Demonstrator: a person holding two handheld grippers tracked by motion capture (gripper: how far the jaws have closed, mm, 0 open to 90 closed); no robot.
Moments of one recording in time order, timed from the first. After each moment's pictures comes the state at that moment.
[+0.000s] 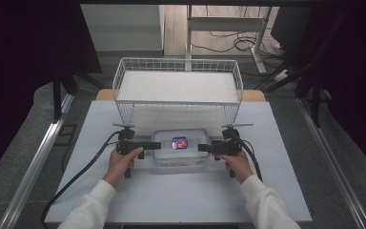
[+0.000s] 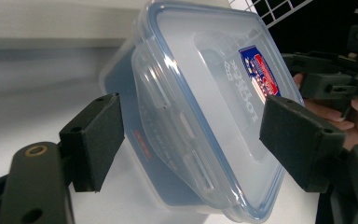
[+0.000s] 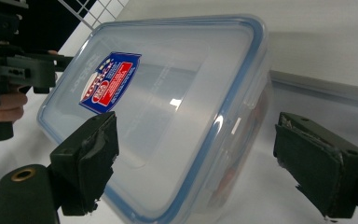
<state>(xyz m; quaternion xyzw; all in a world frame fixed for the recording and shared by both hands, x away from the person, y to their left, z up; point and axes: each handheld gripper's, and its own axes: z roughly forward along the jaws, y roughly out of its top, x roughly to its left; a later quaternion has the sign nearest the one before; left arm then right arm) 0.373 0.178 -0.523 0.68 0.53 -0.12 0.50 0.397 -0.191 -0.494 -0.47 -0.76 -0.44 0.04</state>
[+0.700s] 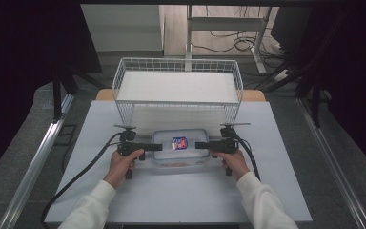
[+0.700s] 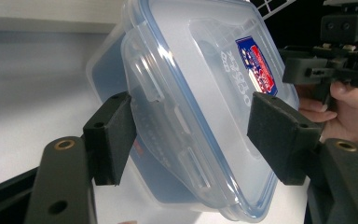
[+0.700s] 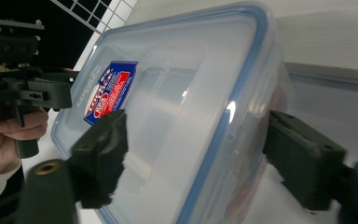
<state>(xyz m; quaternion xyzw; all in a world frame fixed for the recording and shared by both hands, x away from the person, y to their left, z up) 0.372 0.177 -0.525 0.68 0.52 -0.15 0.49 0.411 -0.190 -0.504 -0.49 -0.74 -0.45 0.11</state>
